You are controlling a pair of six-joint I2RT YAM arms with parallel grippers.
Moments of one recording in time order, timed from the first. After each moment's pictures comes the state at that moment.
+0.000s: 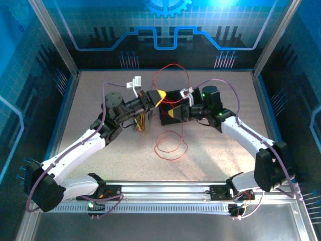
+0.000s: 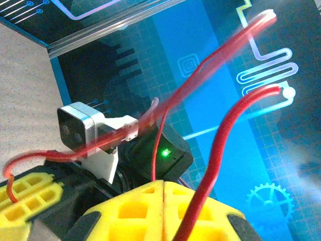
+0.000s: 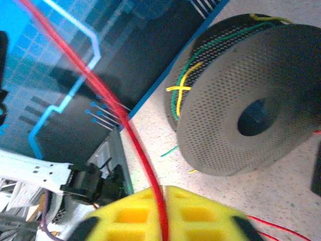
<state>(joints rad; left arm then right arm) -0.57 1.18 0.95 0.32 0.42 -1.24 0.40 1.40 0.96 -0.05 -0.88 0.40</state>
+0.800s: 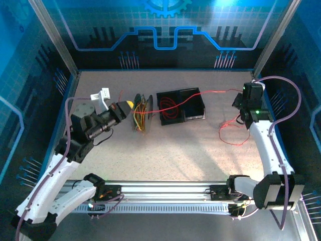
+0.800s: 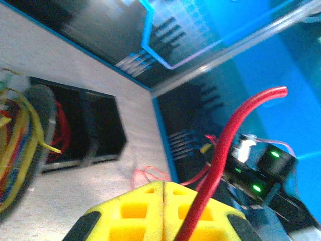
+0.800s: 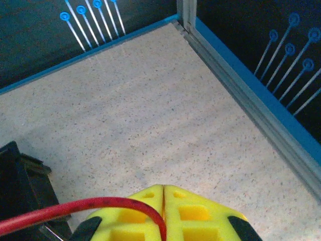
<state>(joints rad) -0.38 0.81 0.98 -0.37 0.25 -0.94 -0.04 1.16 1.03 -0.52 0.31 0.33</state>
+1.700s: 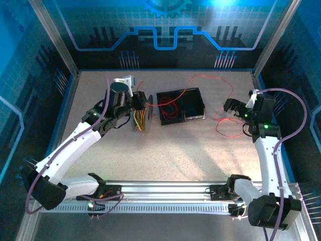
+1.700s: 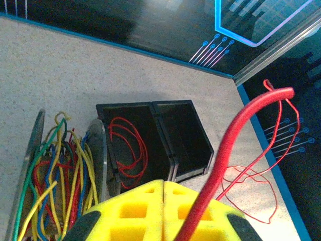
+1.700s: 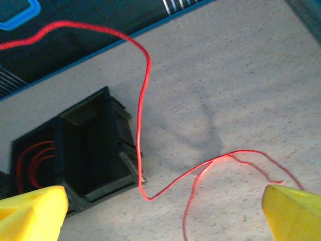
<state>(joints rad) -0.53 1.21 1.21 -0.45 -0.05 -0.63 -0.20 0.99 0.94 -0.60 -0.24 0.33</state>
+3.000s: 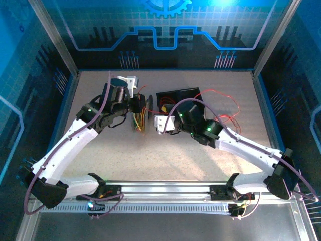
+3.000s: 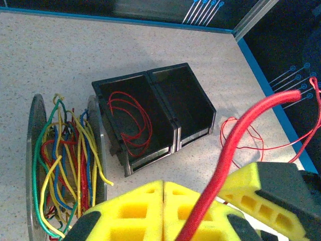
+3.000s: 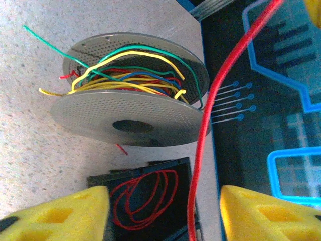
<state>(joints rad) -0.53 1.22 1.35 -0.69 0.05 -0.48 0.85 1.29 1.04 -0.25 0.07 -1.01</state>
